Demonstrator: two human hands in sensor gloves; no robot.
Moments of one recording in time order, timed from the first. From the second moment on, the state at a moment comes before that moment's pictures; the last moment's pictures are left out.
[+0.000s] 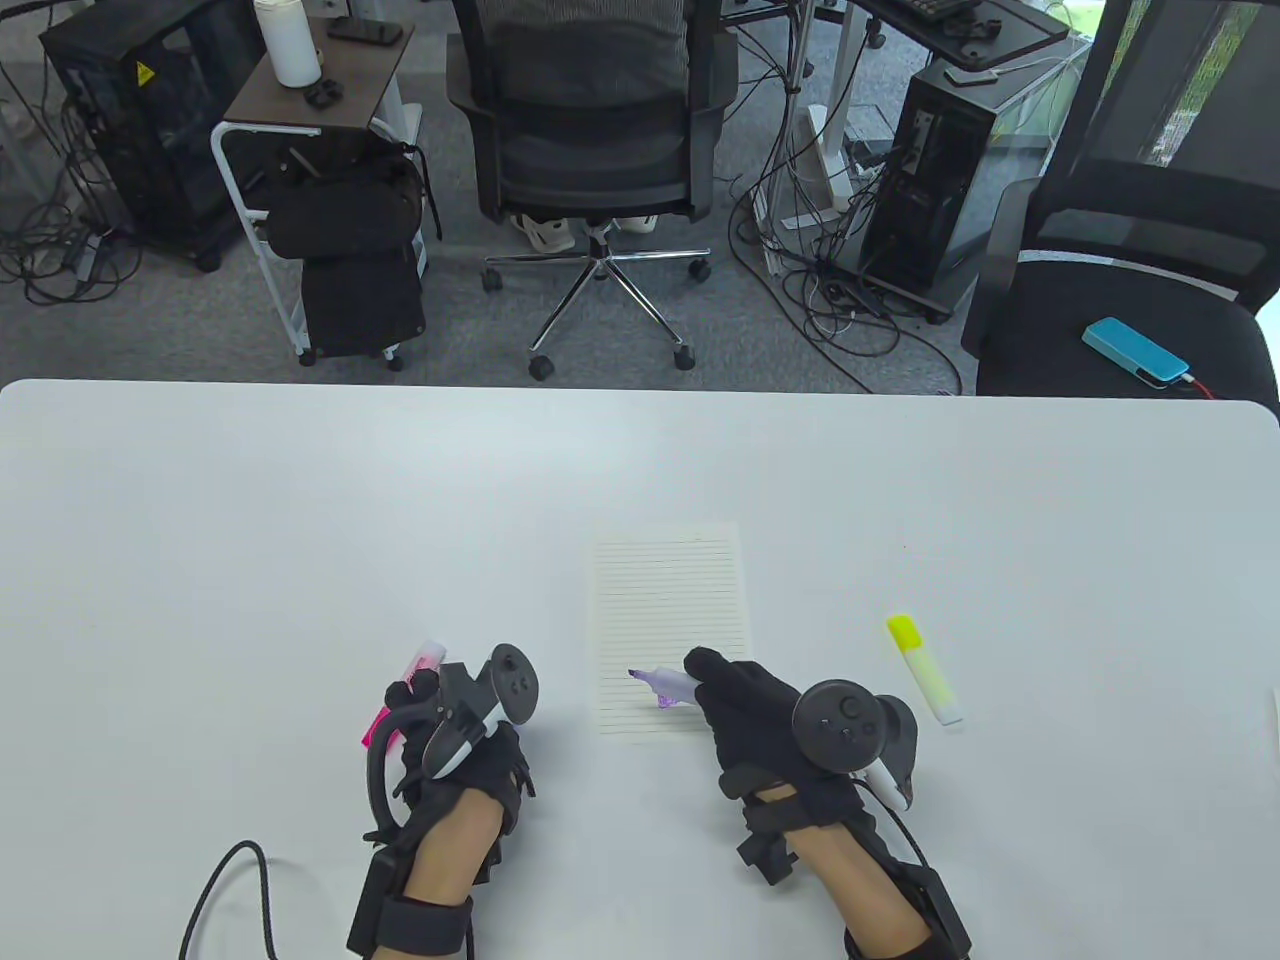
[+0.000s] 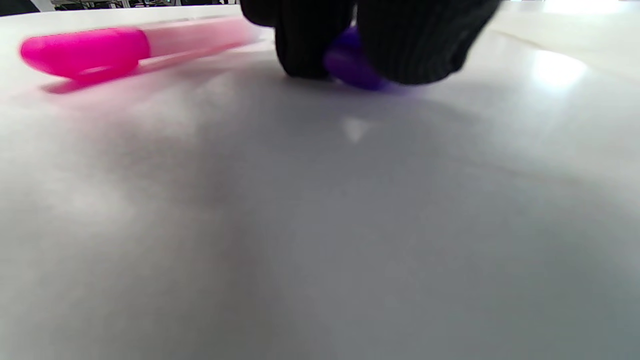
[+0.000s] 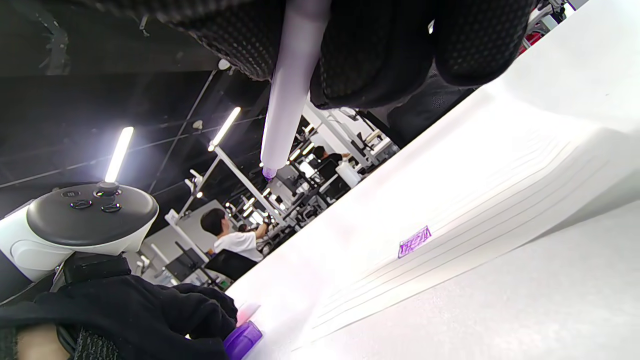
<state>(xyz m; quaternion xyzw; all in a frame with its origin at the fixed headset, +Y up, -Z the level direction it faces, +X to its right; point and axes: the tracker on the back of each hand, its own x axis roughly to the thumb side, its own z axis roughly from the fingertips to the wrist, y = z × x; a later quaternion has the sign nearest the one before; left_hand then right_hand) -0.167 -0.768 -0.309 -0.18 0.09 0.00 0.98 0.135 -0.740 -0.291 0.17 -0.02 0.90 0.39</state>
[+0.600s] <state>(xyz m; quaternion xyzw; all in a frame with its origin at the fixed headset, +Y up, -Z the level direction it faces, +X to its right) -0.162 -0.775 -0.319 -0.20 0.09 -0.01 0.98 0.126 -0.746 -0.292 0.18 0.01 0.91 0.38</state>
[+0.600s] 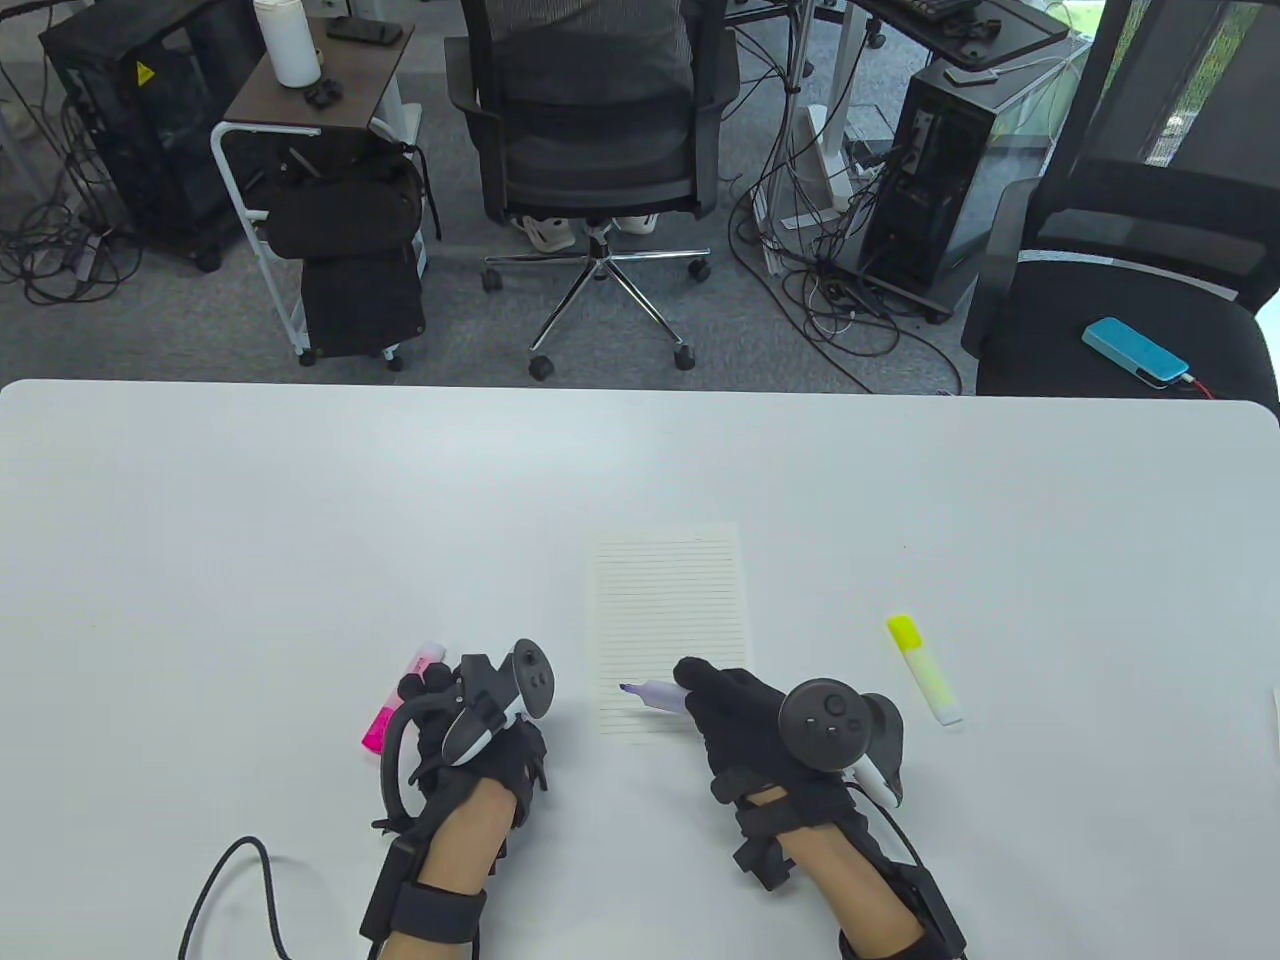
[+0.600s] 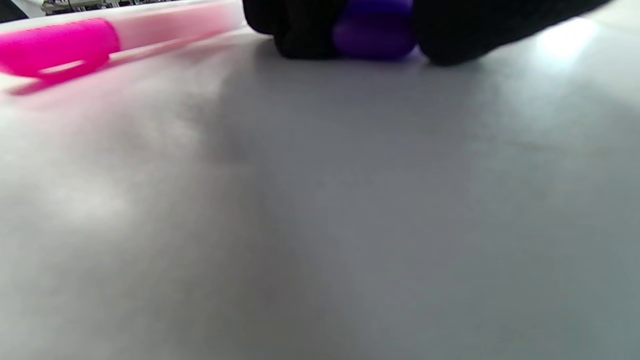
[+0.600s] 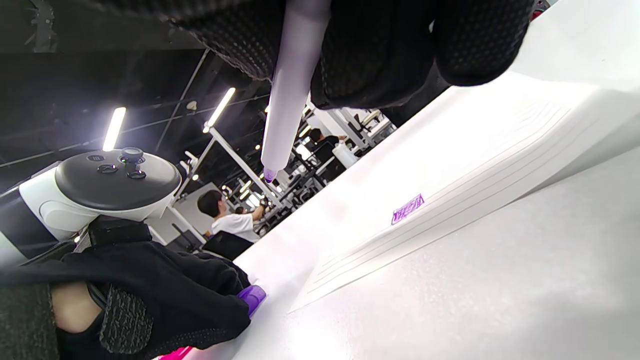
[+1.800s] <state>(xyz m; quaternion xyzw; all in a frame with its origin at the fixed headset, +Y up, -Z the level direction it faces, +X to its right) -0.112 -0.730 -0.281 0.00 -0.20 0.11 0.97 0.132 -0.743 -0.295 0.21 0.05 0.86 0.47</state>
